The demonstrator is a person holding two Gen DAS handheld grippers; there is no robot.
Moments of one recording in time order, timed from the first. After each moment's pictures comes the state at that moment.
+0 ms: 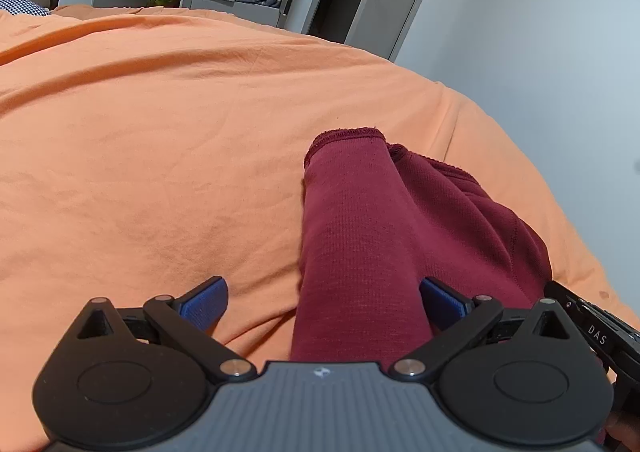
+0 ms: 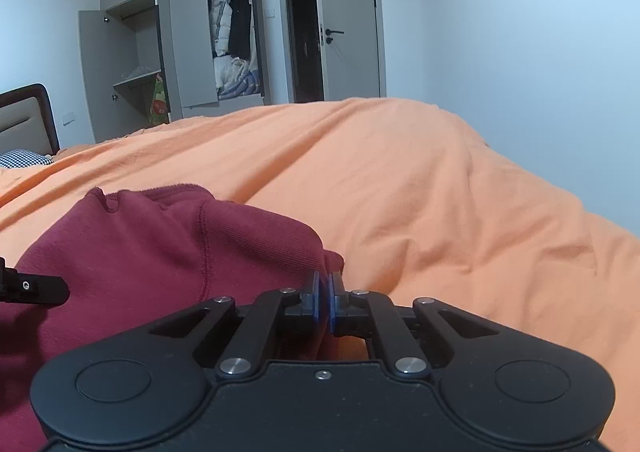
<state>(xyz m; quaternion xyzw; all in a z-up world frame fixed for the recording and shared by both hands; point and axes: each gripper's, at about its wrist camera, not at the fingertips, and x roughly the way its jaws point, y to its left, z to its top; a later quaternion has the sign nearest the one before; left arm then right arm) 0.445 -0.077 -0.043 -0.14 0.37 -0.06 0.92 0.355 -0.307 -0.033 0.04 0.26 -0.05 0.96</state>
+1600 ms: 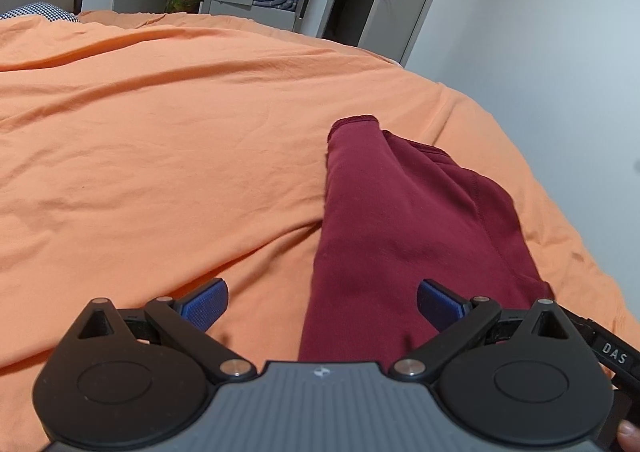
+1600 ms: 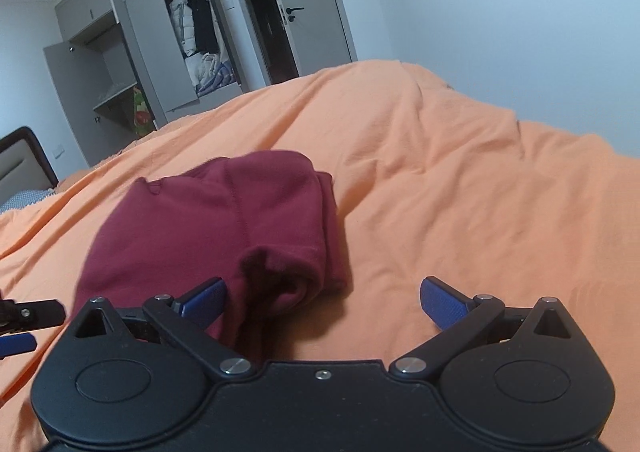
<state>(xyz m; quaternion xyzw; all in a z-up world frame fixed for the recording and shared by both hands) 0.338 -0.067 0.005 -0.14 0.37 -0.03 0.92 0.249 -0.293 0.000 0.13 0.30 -0.08 0.94</state>
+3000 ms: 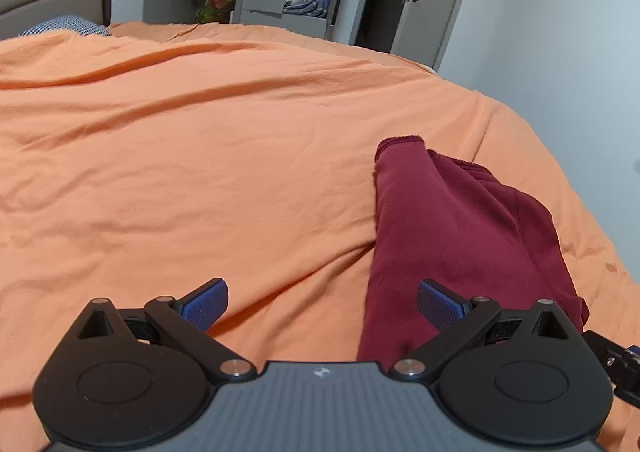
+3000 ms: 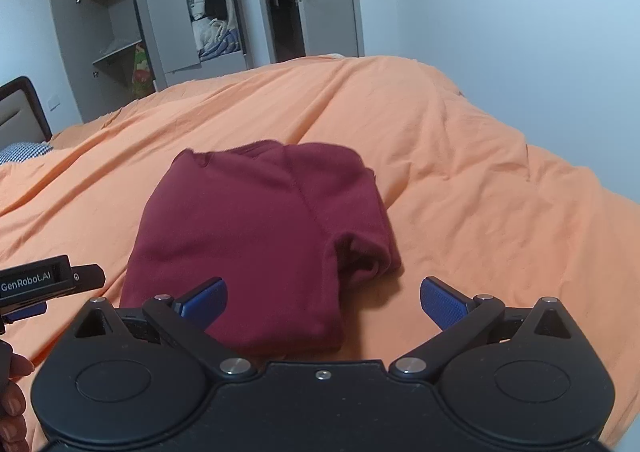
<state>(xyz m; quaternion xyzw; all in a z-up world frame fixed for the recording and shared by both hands) 0.341 -0.044 0.020 -0.11 0.37 0.02 0.92 0.242 -0.233 0.042 0.08 0.34 -0.09 0.93</state>
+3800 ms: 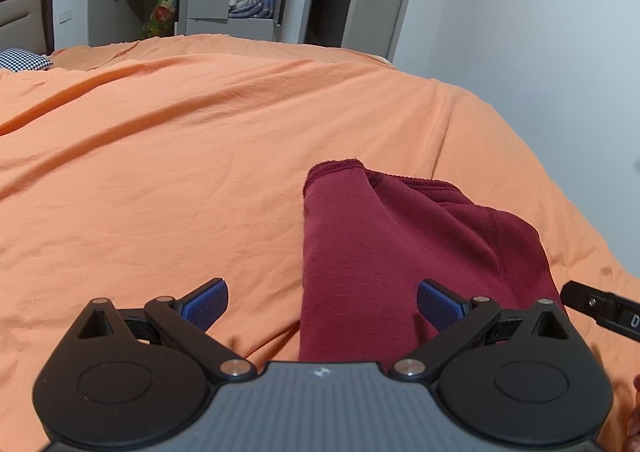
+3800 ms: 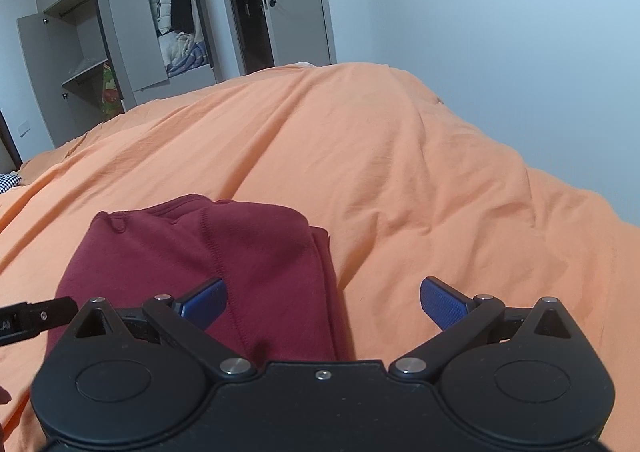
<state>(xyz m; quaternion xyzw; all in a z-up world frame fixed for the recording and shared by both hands) 0.423 -0.082 0.012 -0.07 0.37 -0.05 0.92 0.335 -0.294 0.022 0.10 0.33 -0.12 0.93</state>
